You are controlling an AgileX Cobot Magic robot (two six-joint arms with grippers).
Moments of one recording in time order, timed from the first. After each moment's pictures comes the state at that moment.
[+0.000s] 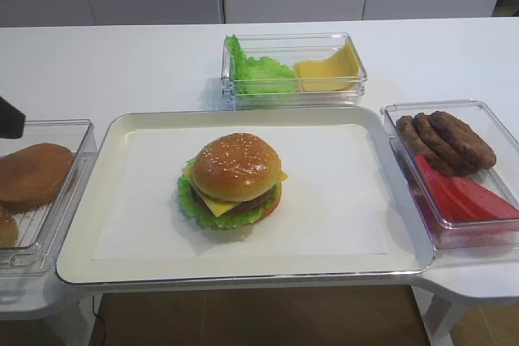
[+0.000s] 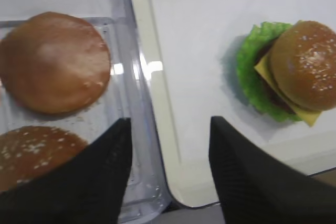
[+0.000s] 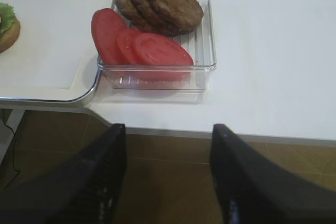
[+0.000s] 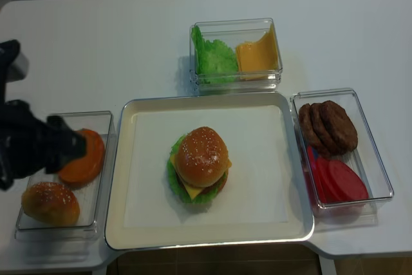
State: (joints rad) left arm 0.00 1.02 -0.86 -0.35 0.93 0.13; right arm 0.08 -0.02 -0.47 0.10 1.14 -0.04
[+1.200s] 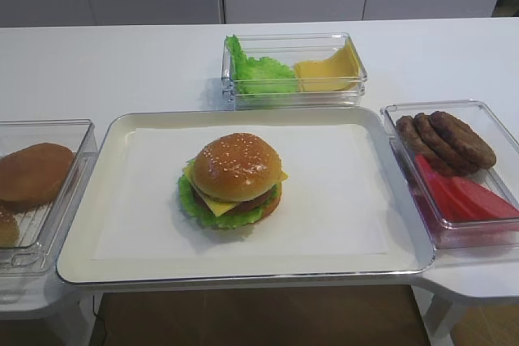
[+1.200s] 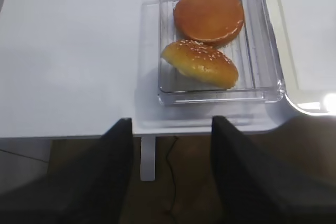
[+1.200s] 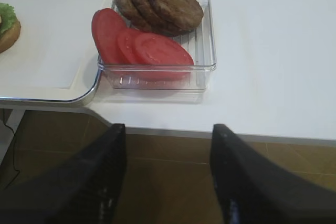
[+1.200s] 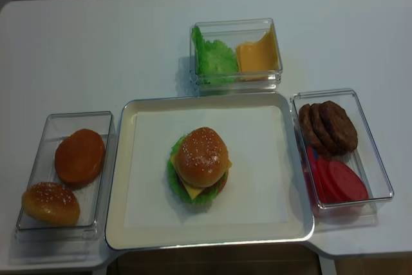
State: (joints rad) left arm 0.00 0.32 -0.74 0.13 1.26 -0.09; right arm 0.08 -0.02 -0.47 0.10 1.14 -0.04
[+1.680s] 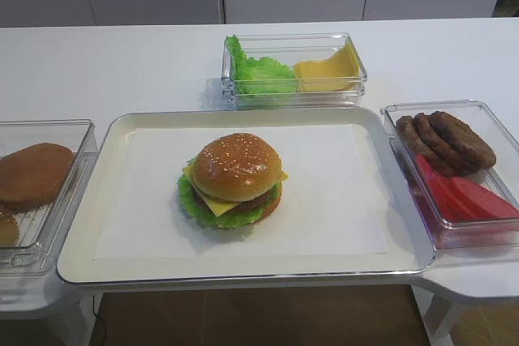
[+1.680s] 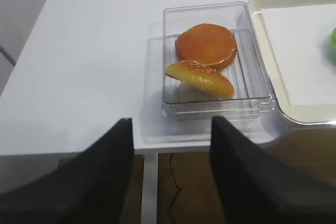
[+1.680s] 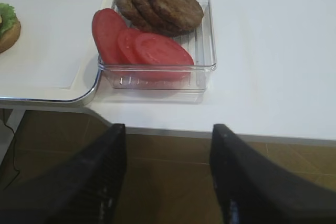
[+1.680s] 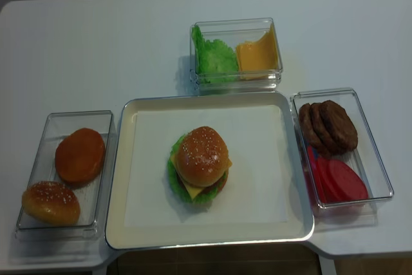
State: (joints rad) left arm 0.00 0.04 -0.70 0.13 1.28 -0.07; right arm 0.08 -0.02 -0.47 0.10 1.14 -0.04
